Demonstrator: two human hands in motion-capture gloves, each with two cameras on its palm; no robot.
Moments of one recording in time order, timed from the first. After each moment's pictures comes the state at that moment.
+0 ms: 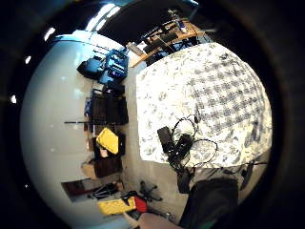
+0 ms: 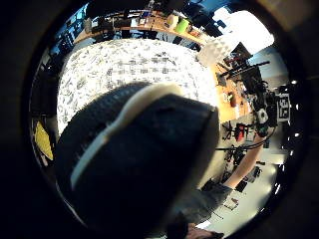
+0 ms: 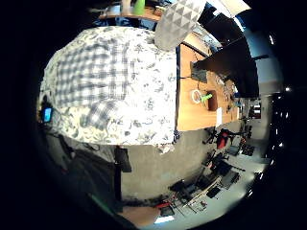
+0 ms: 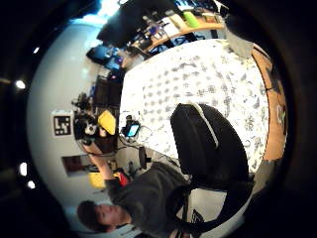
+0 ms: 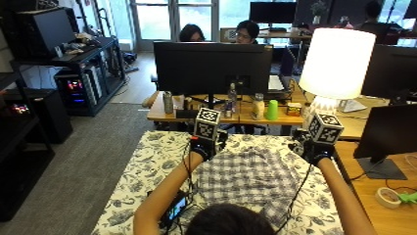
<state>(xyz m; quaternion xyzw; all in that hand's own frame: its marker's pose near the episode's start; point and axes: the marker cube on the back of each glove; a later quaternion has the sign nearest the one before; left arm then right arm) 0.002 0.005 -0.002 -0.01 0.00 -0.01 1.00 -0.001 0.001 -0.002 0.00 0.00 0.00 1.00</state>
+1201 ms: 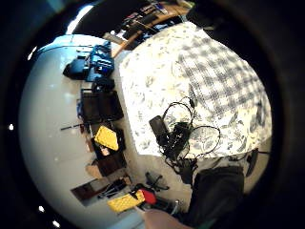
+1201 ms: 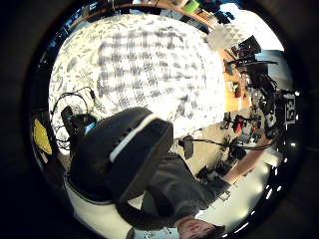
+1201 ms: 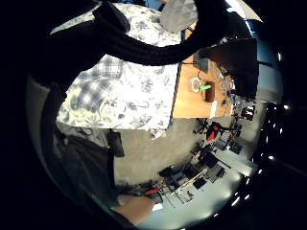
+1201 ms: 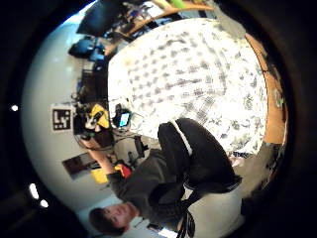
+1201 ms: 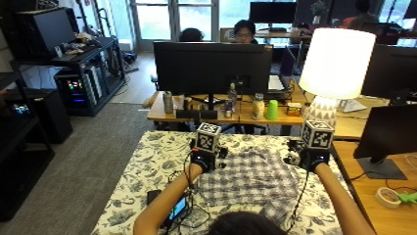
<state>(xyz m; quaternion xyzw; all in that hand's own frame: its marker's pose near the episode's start) 0.019 0.016 0.074 -0.12 0.03 0.04 0.99 -0.015 0.023 0.022 -0.11 0.03 0.00 0.99</state>
